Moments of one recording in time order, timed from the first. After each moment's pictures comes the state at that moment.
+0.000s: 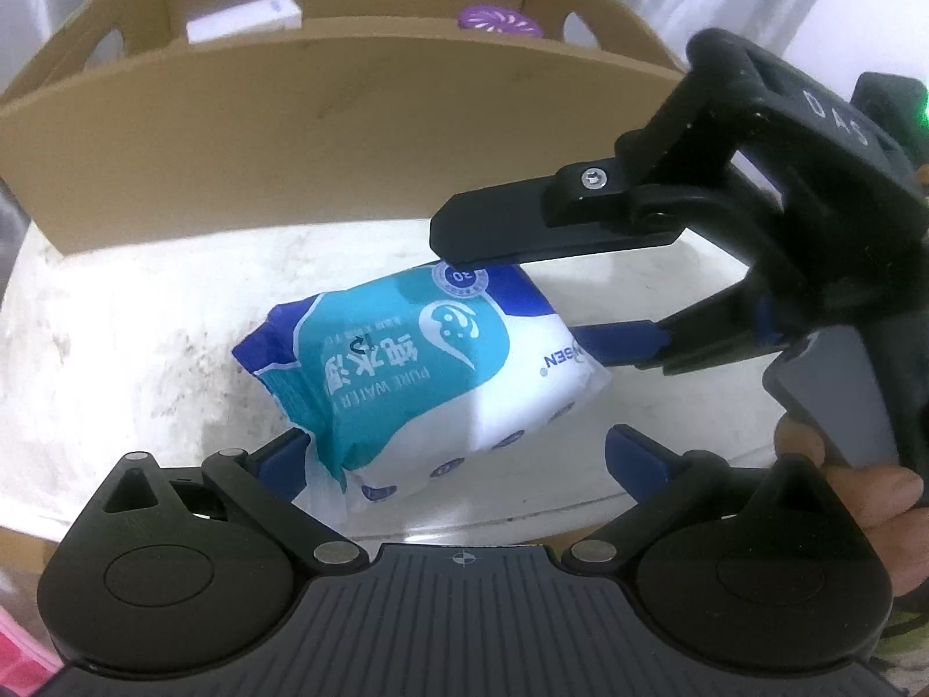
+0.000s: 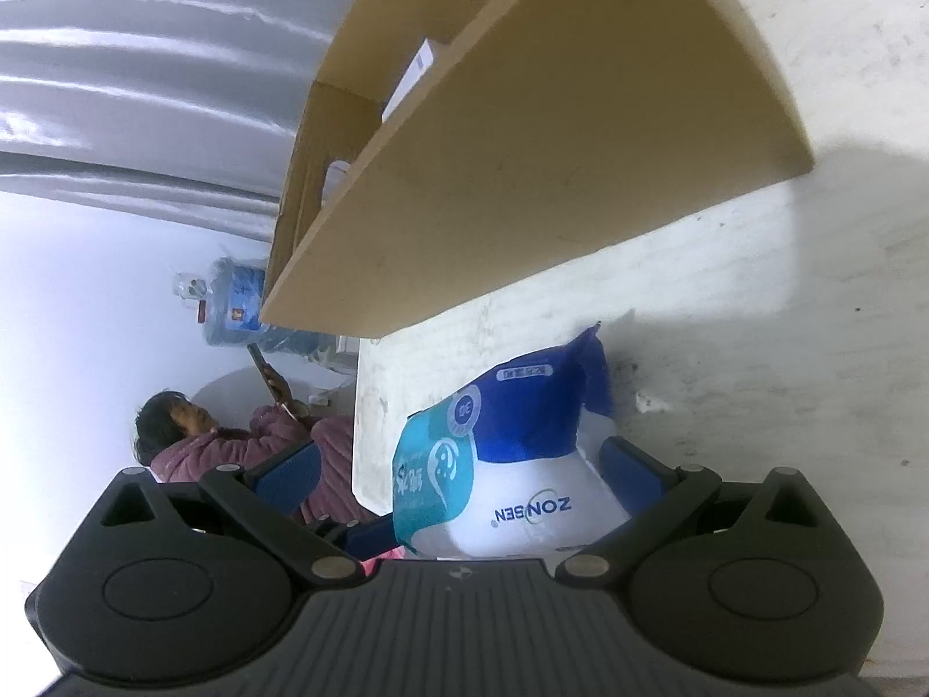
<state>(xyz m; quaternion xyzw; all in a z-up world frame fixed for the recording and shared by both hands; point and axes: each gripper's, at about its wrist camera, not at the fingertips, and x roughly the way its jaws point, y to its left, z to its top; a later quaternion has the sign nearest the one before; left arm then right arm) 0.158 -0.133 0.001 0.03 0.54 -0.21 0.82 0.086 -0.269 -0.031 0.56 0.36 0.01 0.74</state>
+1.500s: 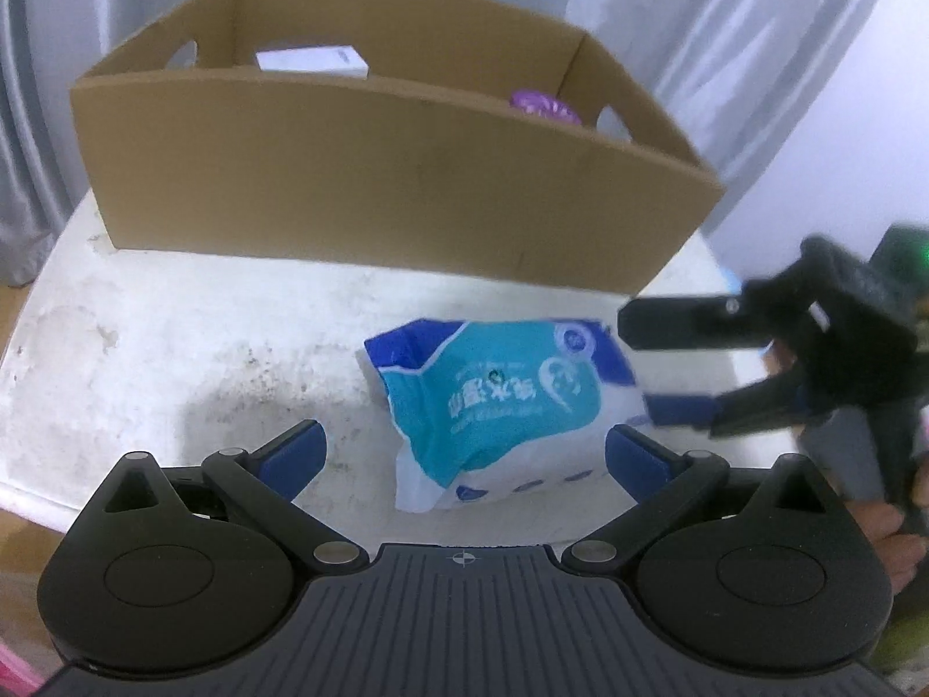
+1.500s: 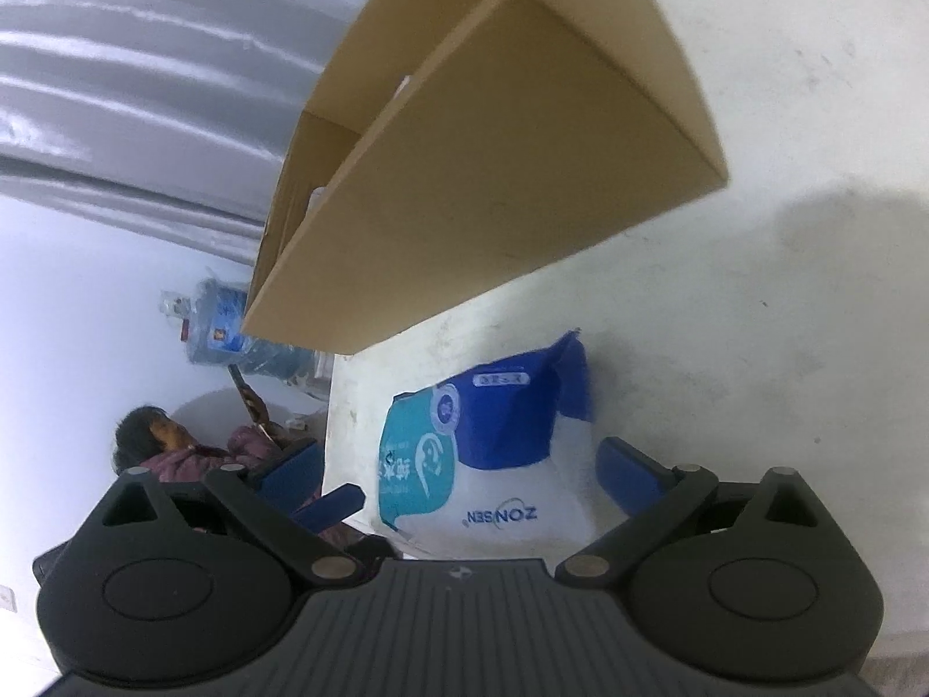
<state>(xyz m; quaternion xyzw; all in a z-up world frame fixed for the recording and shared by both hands) 0.163 -0.091 -0.008 -0.04 0.48 -0.21 0.85 0.057 -0.270 -0.029 0.54 0.34 -0.04 0.77</state>
